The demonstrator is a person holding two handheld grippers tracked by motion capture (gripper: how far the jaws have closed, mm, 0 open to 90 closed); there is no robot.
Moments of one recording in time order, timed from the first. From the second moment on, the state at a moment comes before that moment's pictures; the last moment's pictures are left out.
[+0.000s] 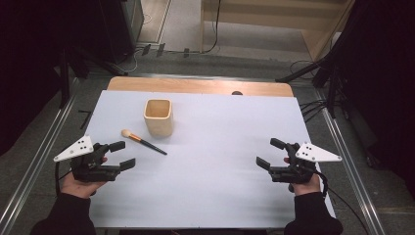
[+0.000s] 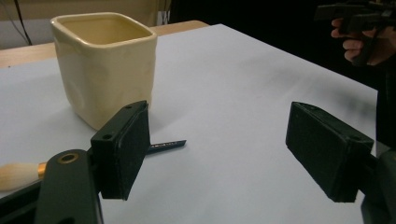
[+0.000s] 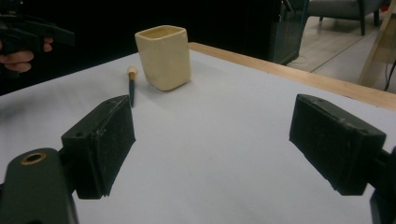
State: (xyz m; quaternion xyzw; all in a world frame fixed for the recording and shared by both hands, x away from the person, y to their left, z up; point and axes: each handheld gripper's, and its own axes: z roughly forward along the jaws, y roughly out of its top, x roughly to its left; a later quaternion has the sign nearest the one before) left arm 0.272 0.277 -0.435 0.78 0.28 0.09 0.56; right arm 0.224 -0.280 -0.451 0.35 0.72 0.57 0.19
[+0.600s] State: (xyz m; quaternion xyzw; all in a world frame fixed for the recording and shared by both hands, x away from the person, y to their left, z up) left arm 0.271 0.278 -0.437 0.78 0.27 0.09 0.56; right arm 0.223 -0.274 -0.455 0.33 0.72 0.58 0.19
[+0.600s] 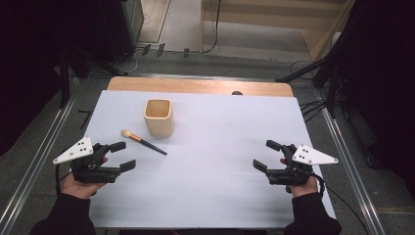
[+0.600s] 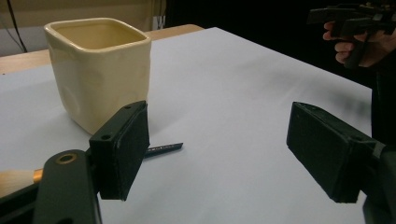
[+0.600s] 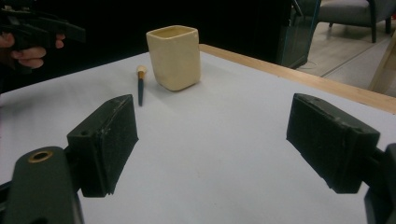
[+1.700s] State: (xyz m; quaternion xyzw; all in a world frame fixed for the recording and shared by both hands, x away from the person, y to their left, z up) left arm 0.274 0.274 -0.438 0.78 0.26 0.08 0.56; right arm 0.225 -0.275 -0.455 0.33 0.72 0.58 0.19
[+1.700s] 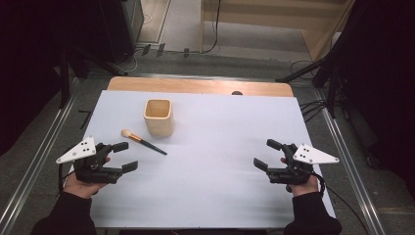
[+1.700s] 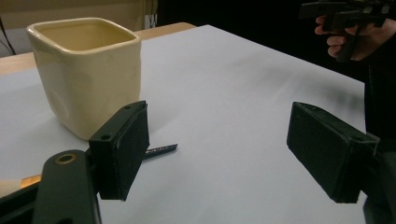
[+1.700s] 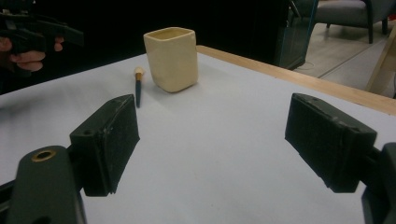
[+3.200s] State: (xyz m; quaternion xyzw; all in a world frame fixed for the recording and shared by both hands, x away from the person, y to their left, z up) left arm 0.344 0.255 -0.417 0.83 0.29 0.11 0.46; right arm 0.224 -0.273 -0.452 0.33 0.73 0.58 0.19
